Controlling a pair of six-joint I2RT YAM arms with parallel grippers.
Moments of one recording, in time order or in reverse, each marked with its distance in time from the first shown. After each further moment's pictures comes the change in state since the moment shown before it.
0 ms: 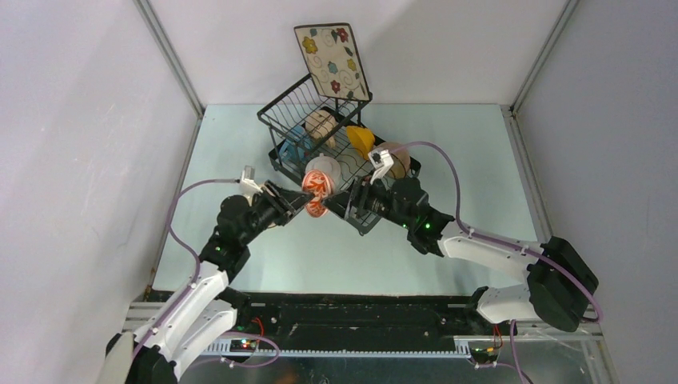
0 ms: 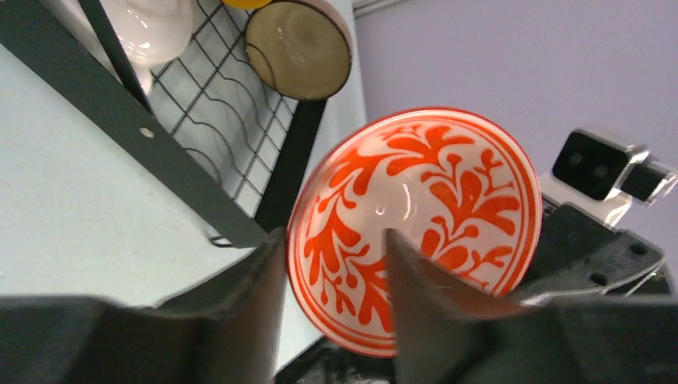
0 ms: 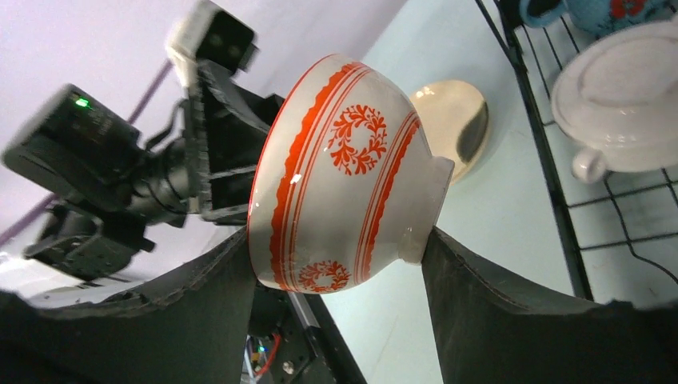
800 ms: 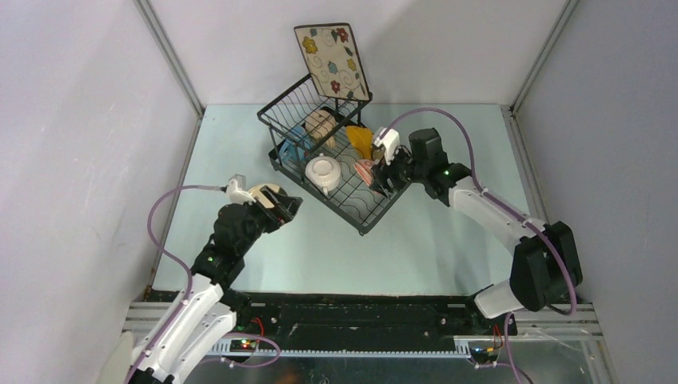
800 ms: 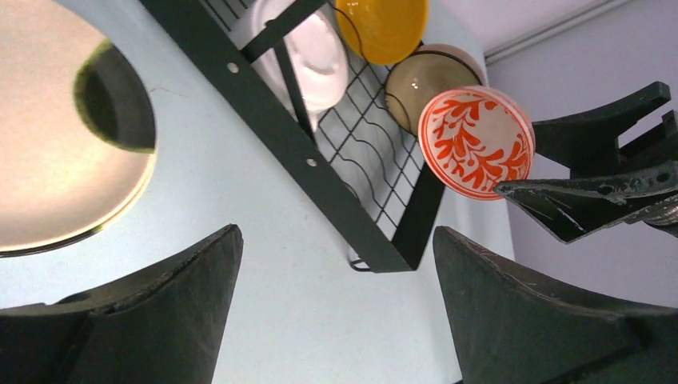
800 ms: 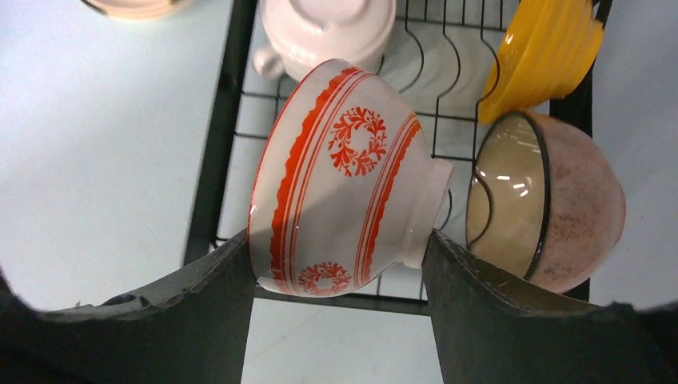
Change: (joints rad) left arm -0.010 -0.136 0.005 -0.251 -0.265 0.287; right arm -0.375 0.126 0.321 -0.708 -0.259 -0.996
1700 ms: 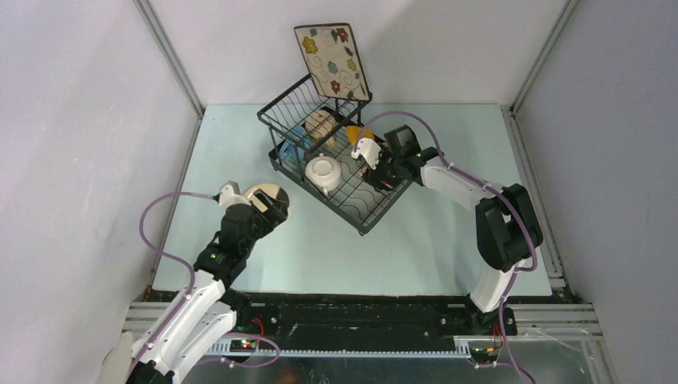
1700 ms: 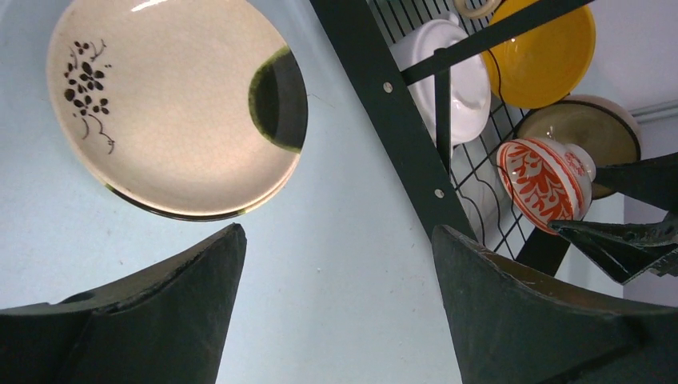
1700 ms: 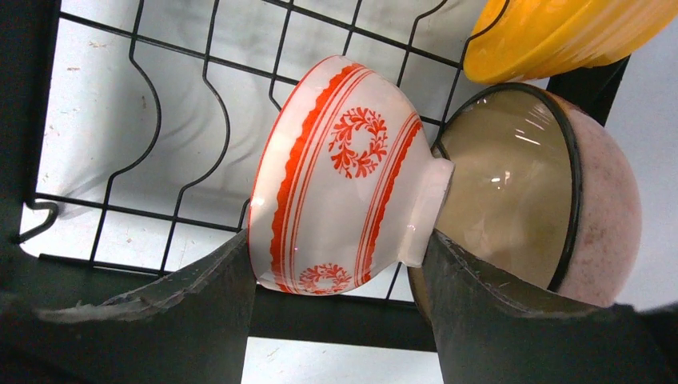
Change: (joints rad) left arm 0.000 0.041 -0.018 -0.132 -0.275 0.001; right arm 0.013 0.326 0.227 -0.242 0.201 -0.386
